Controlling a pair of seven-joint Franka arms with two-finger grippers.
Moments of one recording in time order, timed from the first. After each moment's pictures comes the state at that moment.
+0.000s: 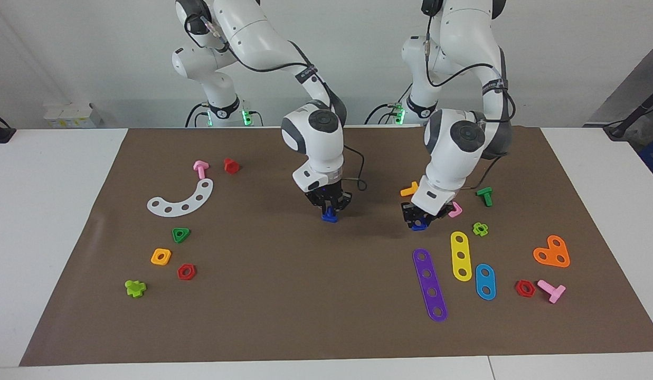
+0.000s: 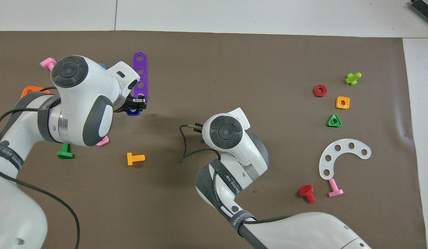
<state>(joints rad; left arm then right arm) -0.47 0.30 0.14 -1.81 -0.10 2.15 -0.33 0.60 0.42 0.02 -1.80 -0.05 2.34 0.94</state>
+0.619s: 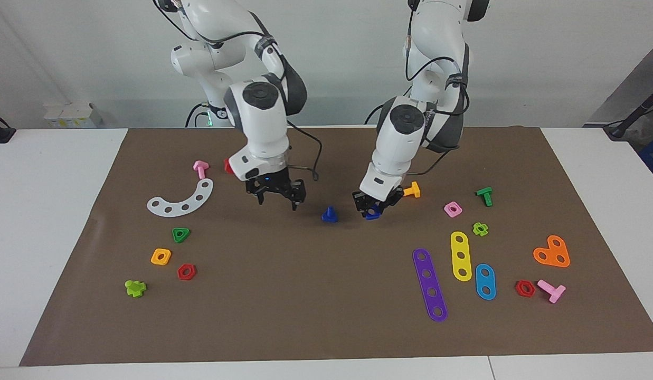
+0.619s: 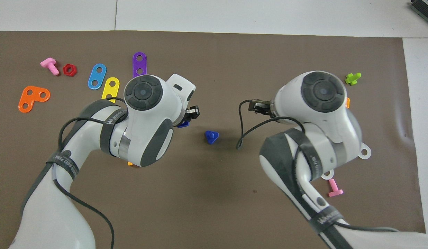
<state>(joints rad) -0.68 0.31 0.13 -1.78 -0.12 2.16 -0.64 0.32 0.15 0.01 -1.83 -0.06 2.06 0.59</state>
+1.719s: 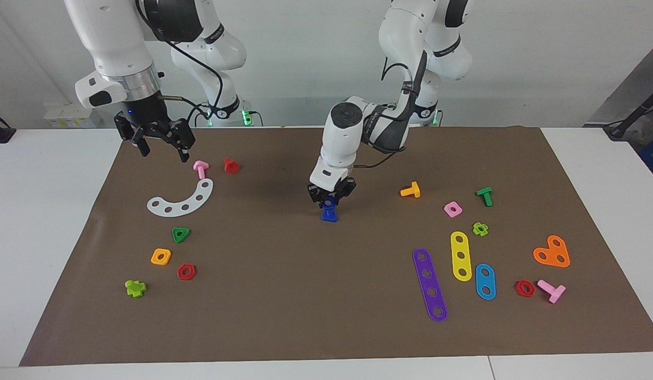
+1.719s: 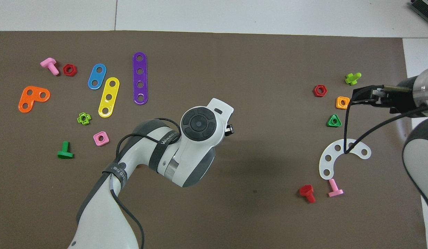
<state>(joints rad) -0.84 0.38 0.13 -1.79 -0.15 2.25 -0.82 0.06 -0.04 0.01 -1.66 -0.03 1.73 0.27</state>
